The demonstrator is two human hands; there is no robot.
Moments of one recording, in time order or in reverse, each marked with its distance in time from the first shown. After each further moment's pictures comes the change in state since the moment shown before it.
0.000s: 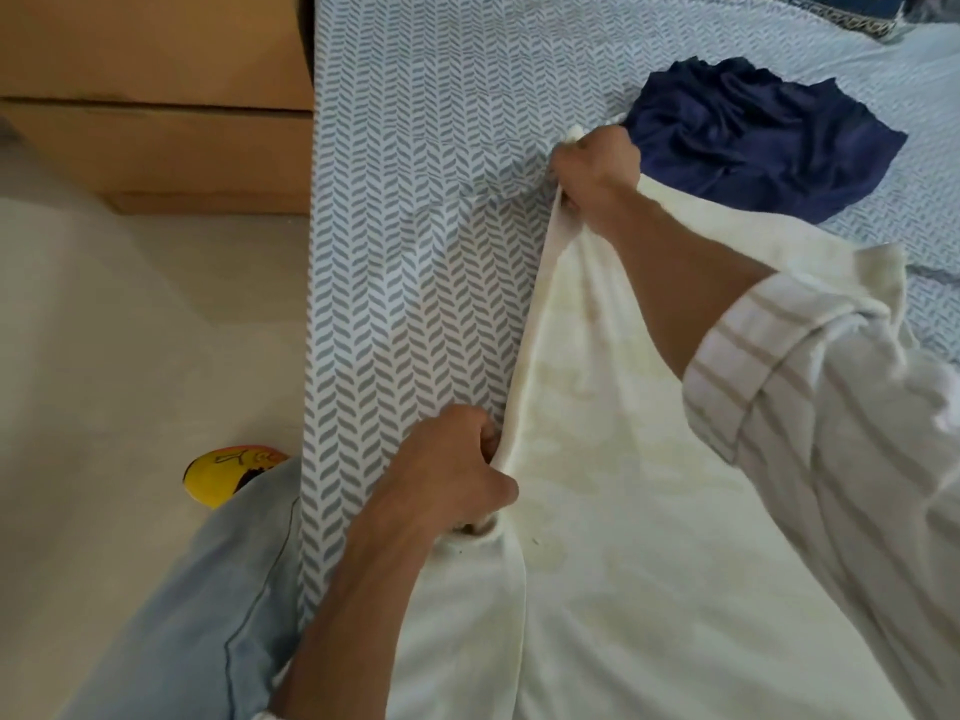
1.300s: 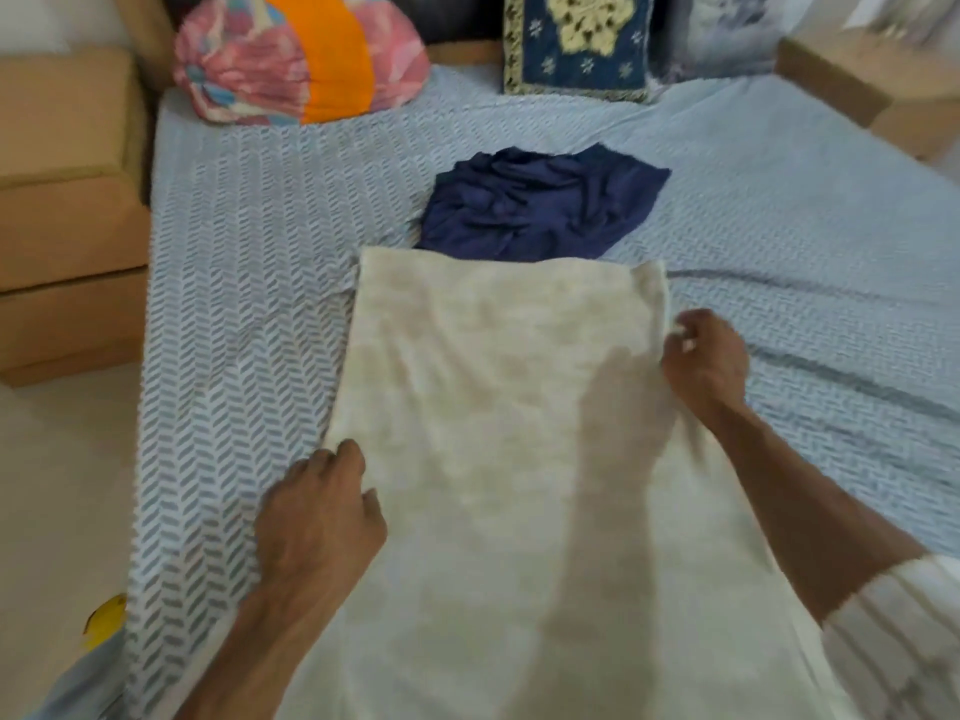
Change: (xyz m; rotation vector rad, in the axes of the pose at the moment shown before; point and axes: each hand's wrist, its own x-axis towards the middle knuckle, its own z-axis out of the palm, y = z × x) left_hand -0.007 0.061 0.058 0.690 0.572 0.205; right_hand -0.091 0.306 -0.204 -0.050 0.357 0.179
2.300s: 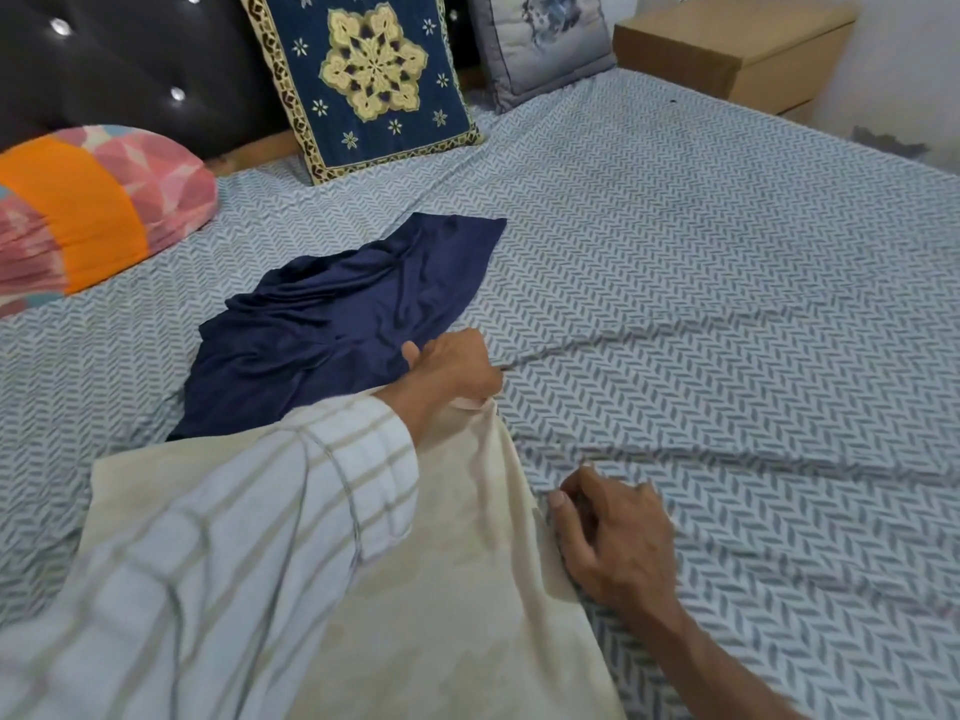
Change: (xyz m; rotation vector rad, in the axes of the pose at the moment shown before) left_hand 0.298 0.405 0.041 0.076 -0.359 0.243; right_hand 0.037 0.123 0.006 0.100 -0.038 -0.232
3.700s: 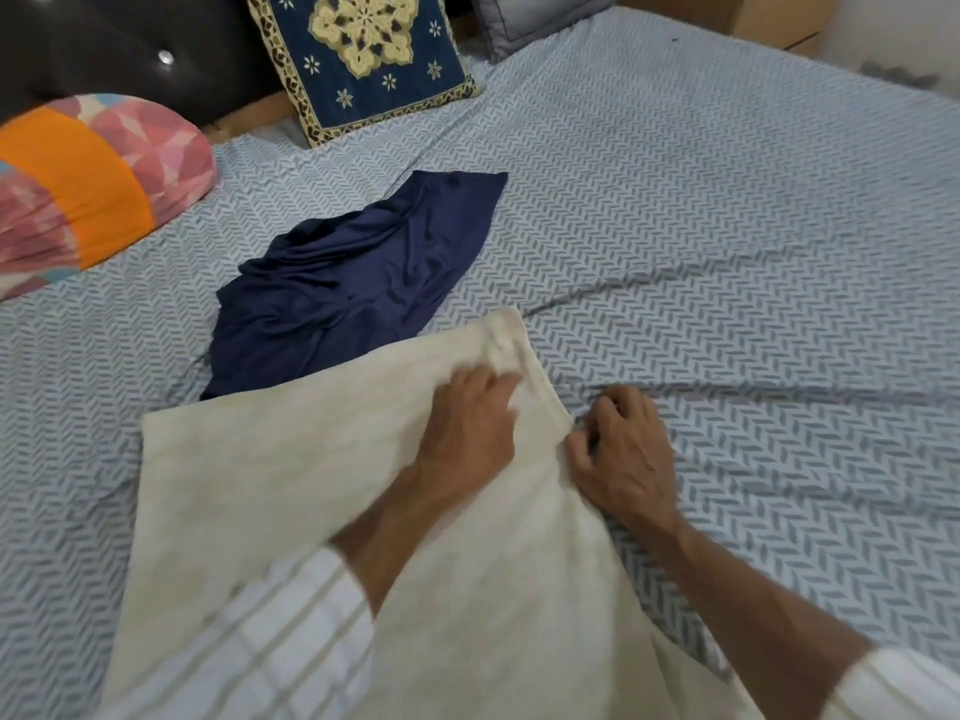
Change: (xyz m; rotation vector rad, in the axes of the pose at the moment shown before) left_hand -0.102 -0.048 0.079 -0.009 0.385 0.497; right_hand 0.003 0.007 0.012 -0.150 0.071 0.005
